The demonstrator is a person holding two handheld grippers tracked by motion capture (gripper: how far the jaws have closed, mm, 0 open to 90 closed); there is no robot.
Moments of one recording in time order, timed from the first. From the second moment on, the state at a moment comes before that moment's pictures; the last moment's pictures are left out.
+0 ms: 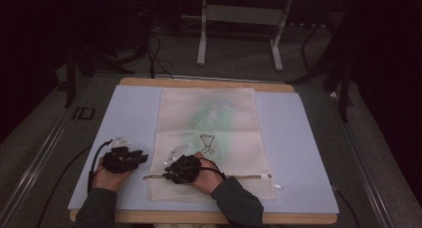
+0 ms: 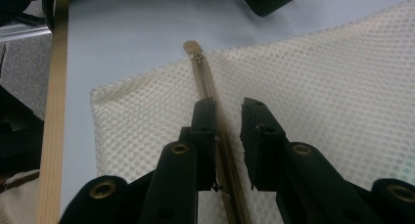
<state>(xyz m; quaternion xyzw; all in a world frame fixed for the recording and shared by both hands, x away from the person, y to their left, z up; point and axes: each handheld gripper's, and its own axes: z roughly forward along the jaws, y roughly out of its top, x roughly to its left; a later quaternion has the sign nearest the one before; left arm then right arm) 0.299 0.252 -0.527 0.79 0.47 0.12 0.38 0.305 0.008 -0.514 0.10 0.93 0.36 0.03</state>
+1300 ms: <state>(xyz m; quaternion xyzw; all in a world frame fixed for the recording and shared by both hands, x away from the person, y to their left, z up) 0.299 0.256 -0.526 0.78 0.48 0.12 0.39 0.303 0.062 -0.521 0.07 0.93 0.36 0.01</state>
